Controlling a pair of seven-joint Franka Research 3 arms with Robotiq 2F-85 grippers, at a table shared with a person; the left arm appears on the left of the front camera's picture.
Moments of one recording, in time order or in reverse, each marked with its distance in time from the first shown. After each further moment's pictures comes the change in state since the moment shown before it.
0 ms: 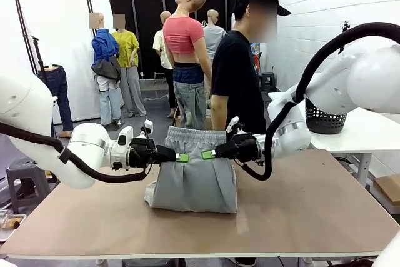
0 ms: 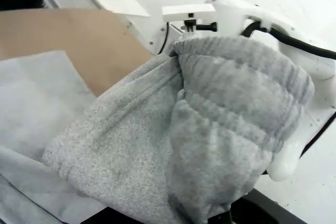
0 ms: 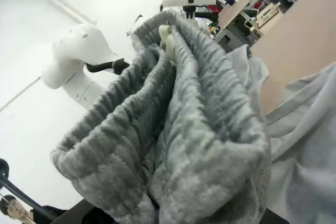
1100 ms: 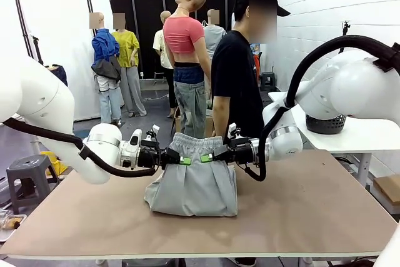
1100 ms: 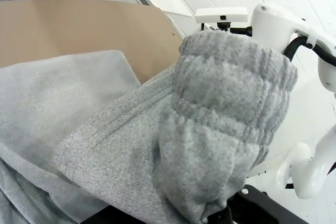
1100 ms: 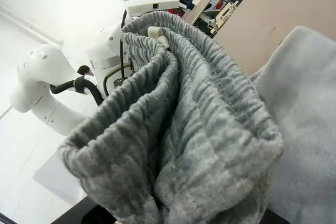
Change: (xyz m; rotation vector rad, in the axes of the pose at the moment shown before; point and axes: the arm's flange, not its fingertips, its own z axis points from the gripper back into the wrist) left arm 0.027 0.056 -0.006 0.147 -0.001 0.062; right arm 0.024 -0.050 0.015 -0.159 -0.045 -0.067
